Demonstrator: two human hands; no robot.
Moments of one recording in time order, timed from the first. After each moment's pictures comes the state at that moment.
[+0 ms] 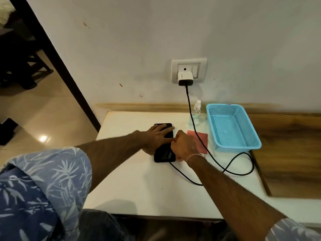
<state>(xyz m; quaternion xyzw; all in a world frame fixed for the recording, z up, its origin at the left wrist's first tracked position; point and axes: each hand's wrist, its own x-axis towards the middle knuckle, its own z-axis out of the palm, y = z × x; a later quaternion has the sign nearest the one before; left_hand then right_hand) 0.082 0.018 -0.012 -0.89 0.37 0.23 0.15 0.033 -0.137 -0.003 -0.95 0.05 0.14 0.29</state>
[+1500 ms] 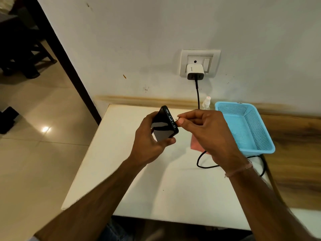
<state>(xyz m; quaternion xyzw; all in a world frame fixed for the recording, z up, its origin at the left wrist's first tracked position) 0.001 0.014 -0.009 -0.81 0.01 -0.13 -0.57 0.005 -0.164 0.090 -0.83 -0.06 0.01 0.56</state>
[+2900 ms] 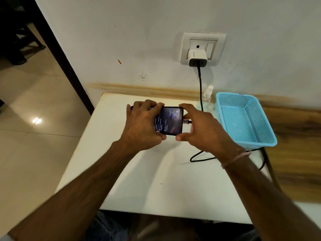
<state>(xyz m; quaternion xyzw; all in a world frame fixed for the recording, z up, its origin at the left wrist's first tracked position) 0.018 0.030 0.005 -0.97 0.08 -0.10 -0.20 0.025 -0.168 0.048 -0.96 -0.14 0.07 0.22</state>
